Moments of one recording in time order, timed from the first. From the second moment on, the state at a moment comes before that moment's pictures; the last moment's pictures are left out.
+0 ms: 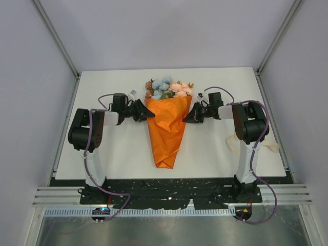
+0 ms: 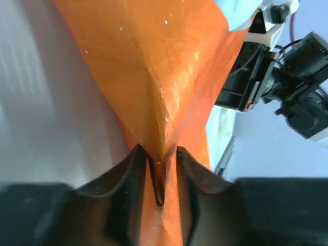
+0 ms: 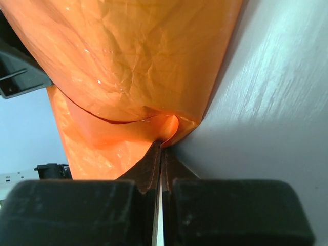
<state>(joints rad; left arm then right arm) -0.18 1.98 1.01 0.32 0.78 -0.80 0.18 2.10 1.13 0.10 -0.85 0.57</state>
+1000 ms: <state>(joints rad) -0.26 1.57 0.84 0.26 0.85 -0.71 0.18 2.11 1.12 0.16 -0.79 0.72</state>
